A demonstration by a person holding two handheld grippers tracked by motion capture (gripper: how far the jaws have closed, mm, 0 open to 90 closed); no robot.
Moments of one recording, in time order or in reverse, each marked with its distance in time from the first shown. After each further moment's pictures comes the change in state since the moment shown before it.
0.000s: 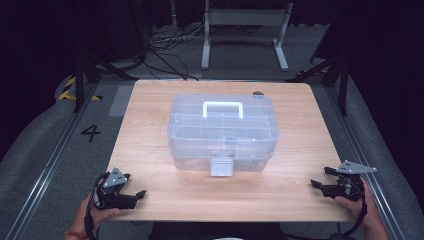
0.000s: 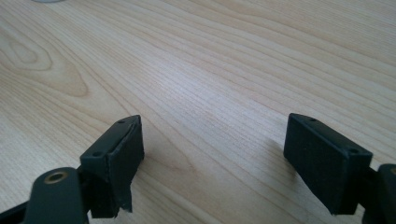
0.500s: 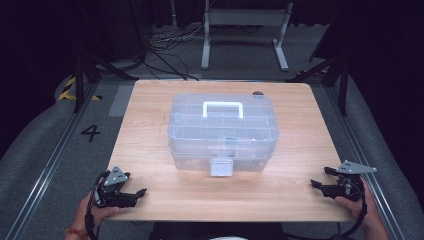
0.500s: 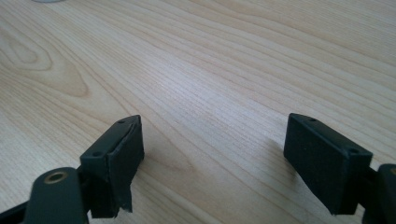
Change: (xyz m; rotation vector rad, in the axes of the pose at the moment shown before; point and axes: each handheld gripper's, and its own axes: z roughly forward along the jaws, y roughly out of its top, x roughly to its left) left arm 0.002 0.003 0.003 0.001 0.001 -0.019; right arm 0.000 0.000 0.000 0.000 0.000 0.000
